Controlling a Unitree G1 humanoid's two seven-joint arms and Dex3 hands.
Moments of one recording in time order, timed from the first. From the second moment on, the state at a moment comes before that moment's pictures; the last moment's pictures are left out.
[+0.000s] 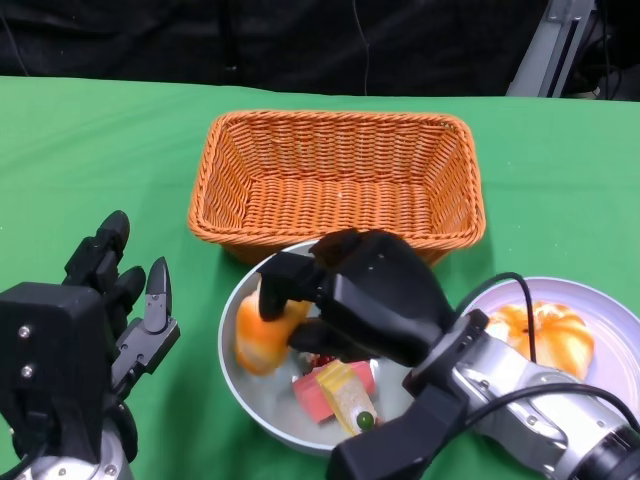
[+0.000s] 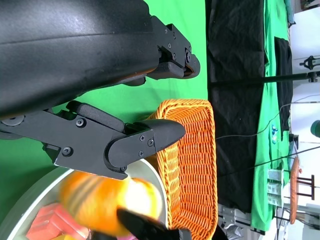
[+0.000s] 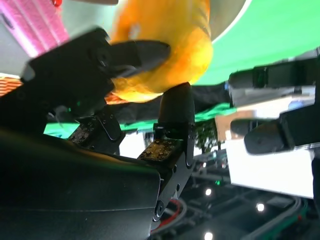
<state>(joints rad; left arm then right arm) 0.05 -0.11 0.09 -0.43 -0.02 0.50 0.14 -0.51 -0.13 0.62 0.39 -0.95 -0.40 -0.50</state>
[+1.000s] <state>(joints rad) 0.05 -0.07 0.09 -0.42 -0.05 0.48 0.10 -0.29 -0.26 0.42 -0.03 -0.90 -0.50 -0.48</state>
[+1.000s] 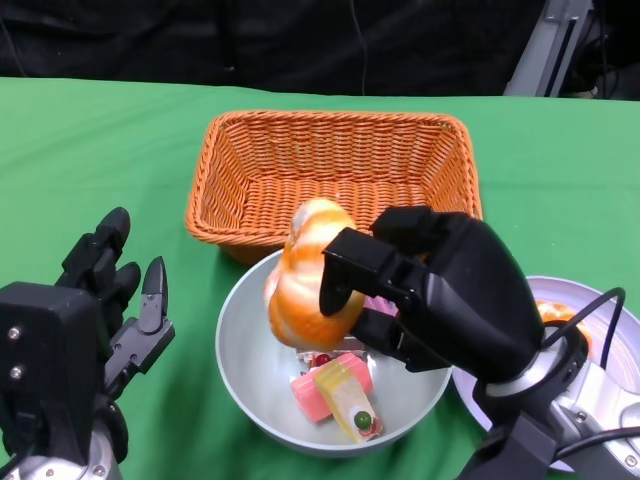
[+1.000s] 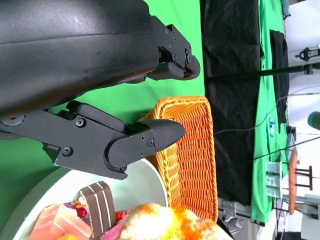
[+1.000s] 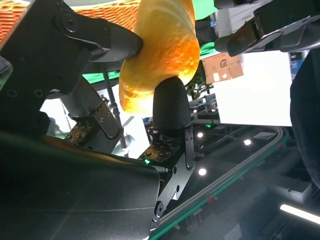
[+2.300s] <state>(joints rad) 0.04 -0.04 0.12 -0.37 -0.10 0.46 0.09 -0.04 -0.36 0.00 -0.26 -0.82 -0.50 -0.43</state>
